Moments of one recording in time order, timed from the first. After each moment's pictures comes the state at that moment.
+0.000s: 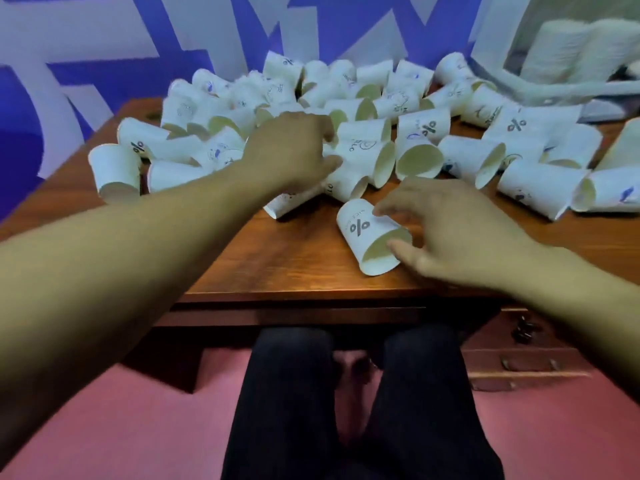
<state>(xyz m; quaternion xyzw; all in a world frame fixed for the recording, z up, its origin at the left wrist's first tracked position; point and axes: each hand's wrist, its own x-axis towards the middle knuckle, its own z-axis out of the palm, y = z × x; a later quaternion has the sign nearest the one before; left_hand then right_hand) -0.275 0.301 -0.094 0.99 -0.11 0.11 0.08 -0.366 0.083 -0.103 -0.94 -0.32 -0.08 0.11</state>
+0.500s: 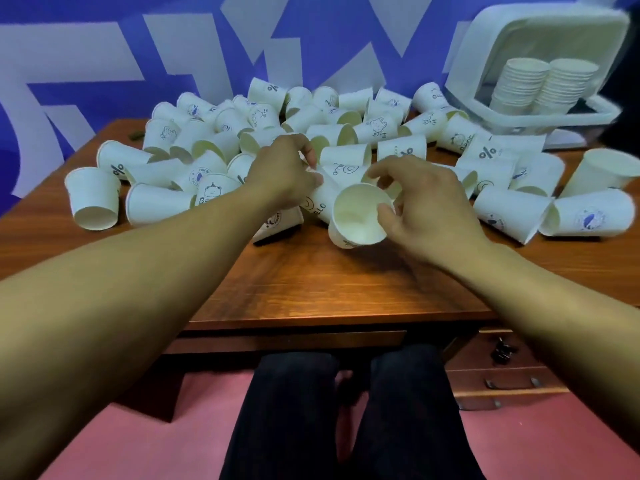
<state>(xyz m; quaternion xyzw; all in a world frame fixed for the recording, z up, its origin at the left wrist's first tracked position) -0.254 0.285 -0.102 0.94 -0.01 0.10 0.33 -0.318 0.078 -0.108 -0.92 -0.23 -0.23 0.22</state>
